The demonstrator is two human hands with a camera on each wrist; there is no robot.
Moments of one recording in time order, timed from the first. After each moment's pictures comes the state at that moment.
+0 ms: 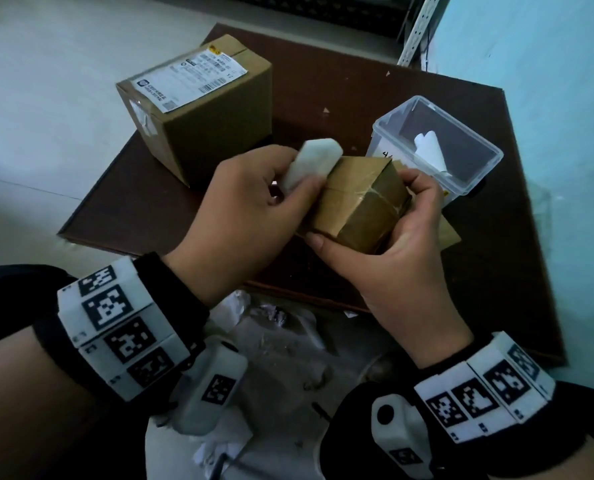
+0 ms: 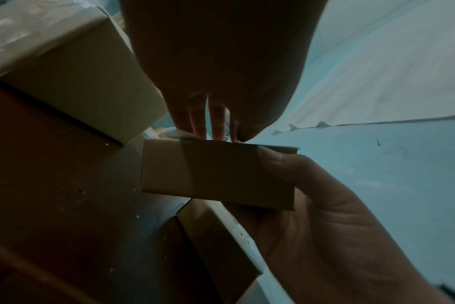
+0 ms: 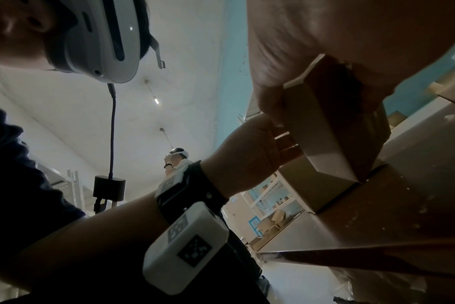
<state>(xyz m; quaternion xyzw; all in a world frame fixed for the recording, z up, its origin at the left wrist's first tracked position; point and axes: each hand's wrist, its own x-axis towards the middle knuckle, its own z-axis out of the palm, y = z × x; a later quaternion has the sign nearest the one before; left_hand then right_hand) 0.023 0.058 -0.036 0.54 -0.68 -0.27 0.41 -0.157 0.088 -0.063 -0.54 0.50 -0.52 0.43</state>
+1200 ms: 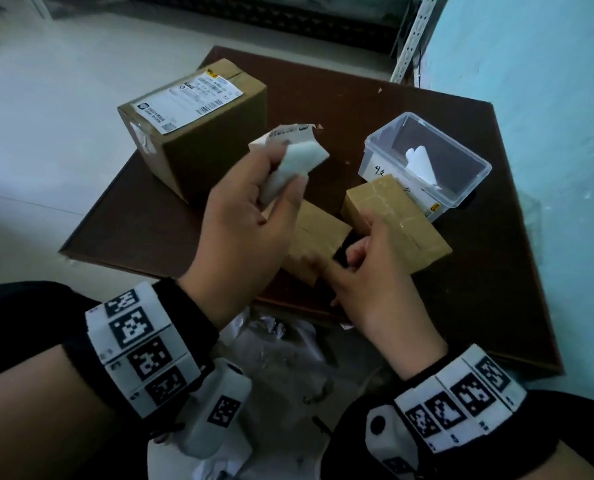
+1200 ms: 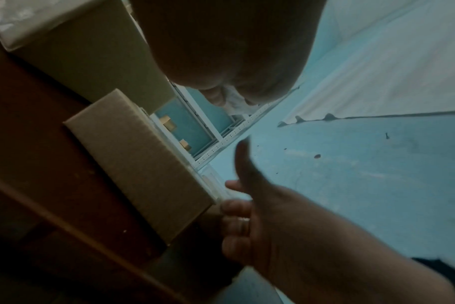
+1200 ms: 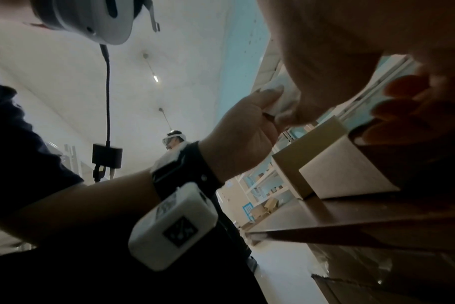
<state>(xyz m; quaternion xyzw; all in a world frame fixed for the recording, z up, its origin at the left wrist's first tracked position) 0.013 0.057 -0.050 0.48 -0.64 -0.24 0.55 -0.151 0.084 -0.065 -0.54 0.65 -0.32 0.42</state>
